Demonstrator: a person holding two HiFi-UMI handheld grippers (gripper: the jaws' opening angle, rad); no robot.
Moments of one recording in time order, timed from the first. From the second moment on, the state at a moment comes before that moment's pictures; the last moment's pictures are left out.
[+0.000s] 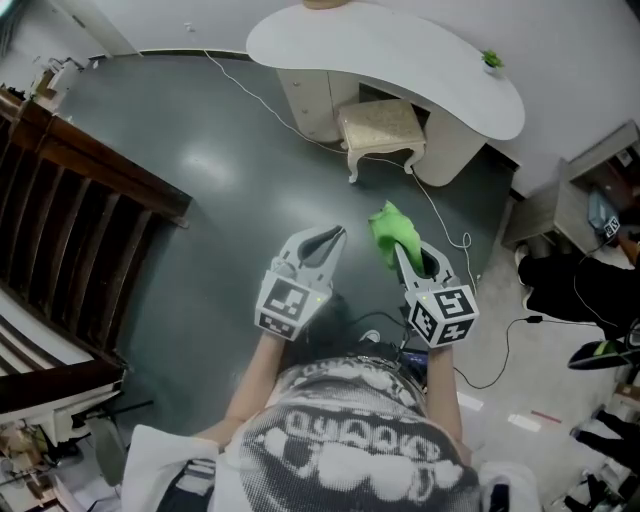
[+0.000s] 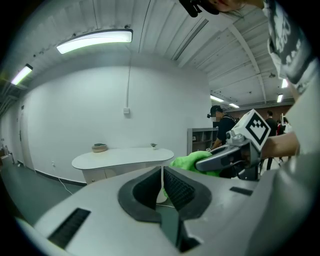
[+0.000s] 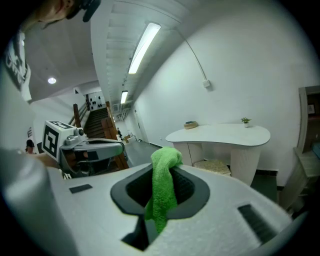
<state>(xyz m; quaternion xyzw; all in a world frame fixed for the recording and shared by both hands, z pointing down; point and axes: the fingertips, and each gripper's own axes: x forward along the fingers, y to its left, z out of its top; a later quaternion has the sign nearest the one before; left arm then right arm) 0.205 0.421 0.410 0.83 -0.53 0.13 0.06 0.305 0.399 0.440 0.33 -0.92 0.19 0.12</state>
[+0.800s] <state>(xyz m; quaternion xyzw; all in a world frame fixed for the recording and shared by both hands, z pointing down) 0.029 0.342 0.402 0.83 -0.53 0.13 0.03 0.135 0.319 0.432 0.33 -0.92 0.18 0.13</state>
